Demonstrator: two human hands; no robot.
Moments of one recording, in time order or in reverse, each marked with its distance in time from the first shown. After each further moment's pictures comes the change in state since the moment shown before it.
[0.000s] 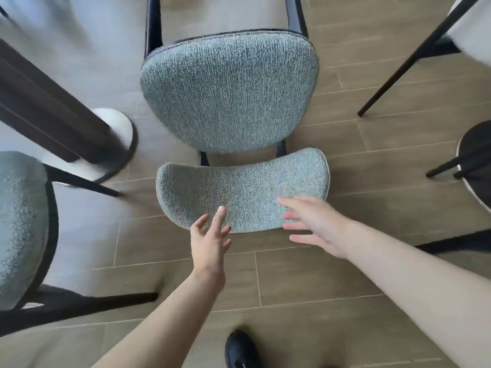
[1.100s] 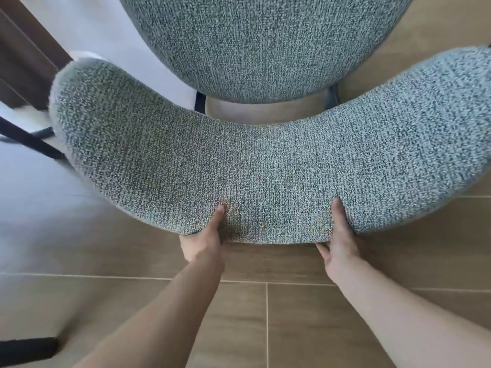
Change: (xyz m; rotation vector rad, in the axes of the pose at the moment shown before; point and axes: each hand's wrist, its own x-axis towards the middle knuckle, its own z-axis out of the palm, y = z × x) left_hand 0.342 -0.269 0.014 -0.117 0.381 -0.111; right_hand 0.391 0.229 0.042 0.601 0.338 -0.113
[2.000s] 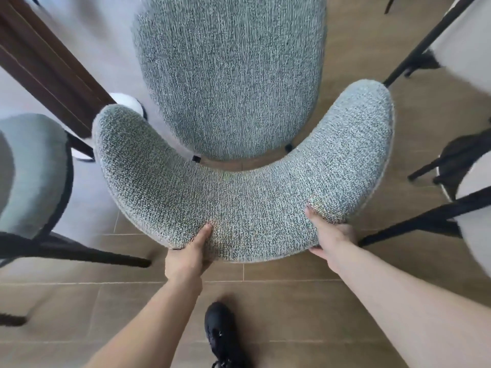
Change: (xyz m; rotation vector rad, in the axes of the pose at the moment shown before) left_hand -0.385 0.177 -0.218 0.269 -0.068 -0.051; right_hand -0.386 -0.230 -0.123 -0.375 0.209 0.105
